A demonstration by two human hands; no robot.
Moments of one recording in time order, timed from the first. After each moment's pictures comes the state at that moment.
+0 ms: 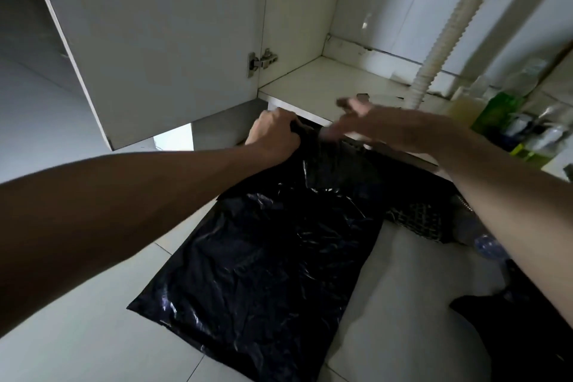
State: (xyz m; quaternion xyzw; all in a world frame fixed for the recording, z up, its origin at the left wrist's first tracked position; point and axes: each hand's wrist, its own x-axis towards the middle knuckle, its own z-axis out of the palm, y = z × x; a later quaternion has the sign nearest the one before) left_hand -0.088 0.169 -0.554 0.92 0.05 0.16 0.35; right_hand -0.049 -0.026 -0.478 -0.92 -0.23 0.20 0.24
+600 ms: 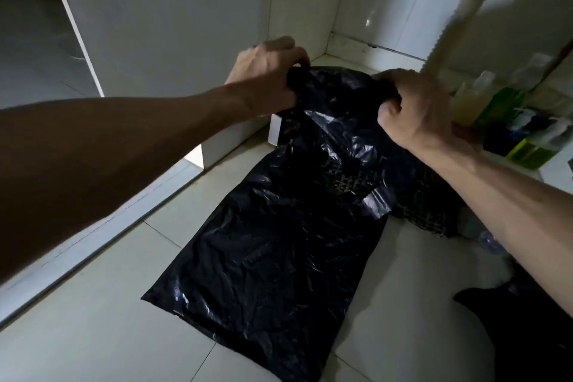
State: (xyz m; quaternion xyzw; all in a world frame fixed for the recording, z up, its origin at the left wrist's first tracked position) left_hand -0.092 0.211 -0.486 0.90 -0.16 0.38 0.12; right_hand -0.060 -0.040 -0.484 -0.86 -0.30 -0.38 0.15
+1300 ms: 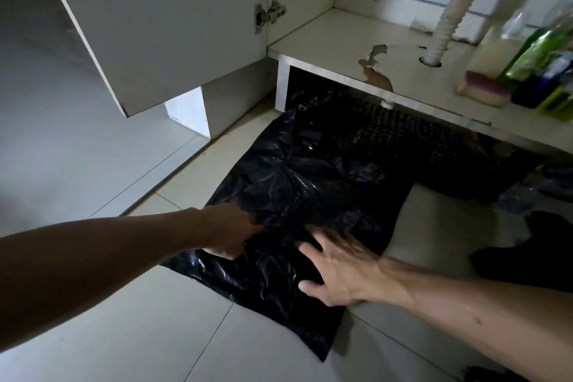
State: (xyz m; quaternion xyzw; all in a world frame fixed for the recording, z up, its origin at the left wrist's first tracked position) left_hand -0.209 0.236 -0.729 0.95 -0.26 -0.17 -0.10; right_hand -0.216 -0.022 -0.690 -0.89 -0.37 0.24 -0.08
